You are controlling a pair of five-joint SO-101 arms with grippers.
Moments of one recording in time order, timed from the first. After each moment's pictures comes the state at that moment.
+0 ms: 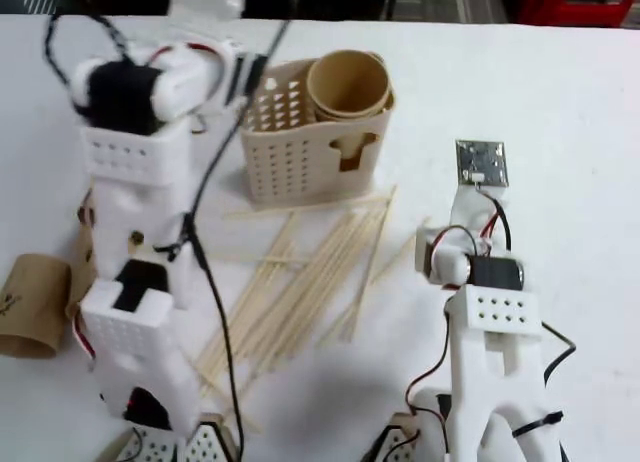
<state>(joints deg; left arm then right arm) 4.6 23.7 -75.8 102.5 -9.6 2.5 -41.8 55.6 52.5 4.1</state>
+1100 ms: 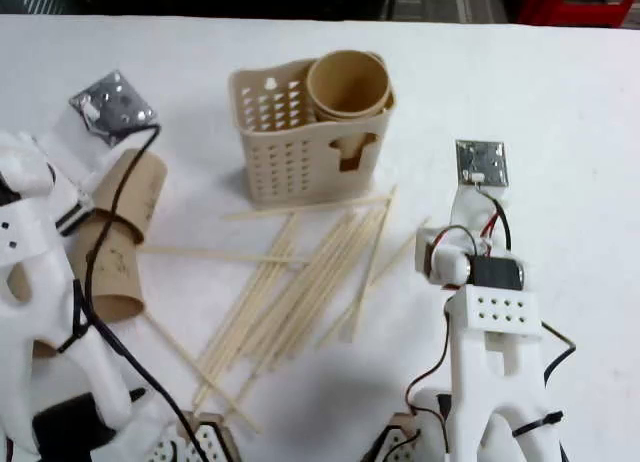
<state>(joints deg) -27.0 -20.0 -0.9 93.1 -67.1 2.5 -41.8 55.6 52.5 4.1</state>
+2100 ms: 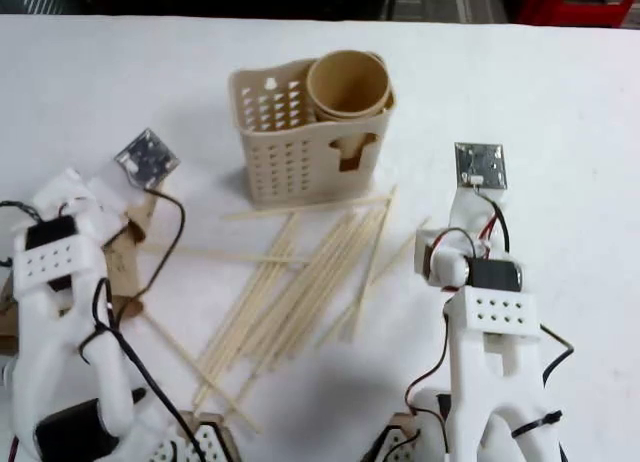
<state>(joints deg) -26.2 -22.4 46.2 36.6 -64.4 2.5 -41.8 57.1 50.7 4.1</state>
